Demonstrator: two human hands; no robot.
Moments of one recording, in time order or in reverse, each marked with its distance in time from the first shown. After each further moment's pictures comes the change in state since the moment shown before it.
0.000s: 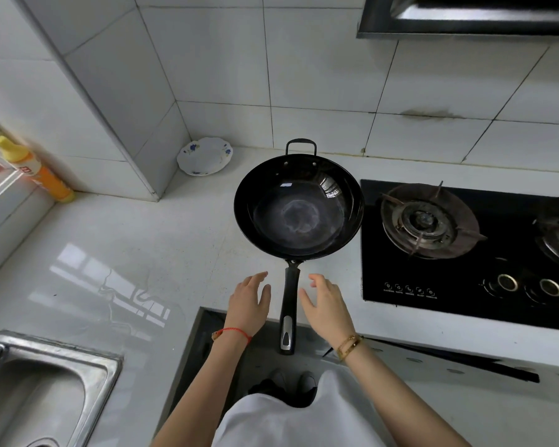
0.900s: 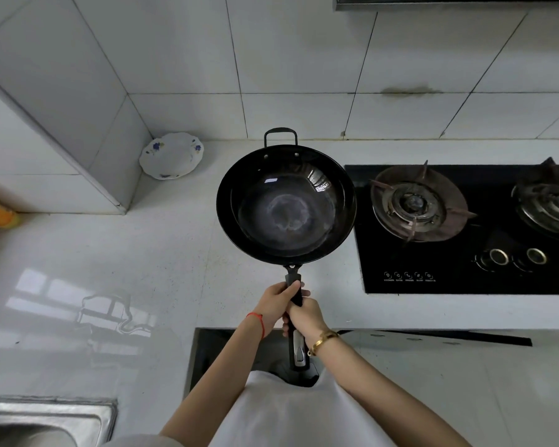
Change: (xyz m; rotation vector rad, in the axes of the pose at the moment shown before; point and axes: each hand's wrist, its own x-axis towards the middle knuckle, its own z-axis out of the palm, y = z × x) left_hand 0.053 0.015 0.022 -0.703 -0.597 -0.339; right_hand 0.033 -0.038 0.059 0.668 -0.045 0.668
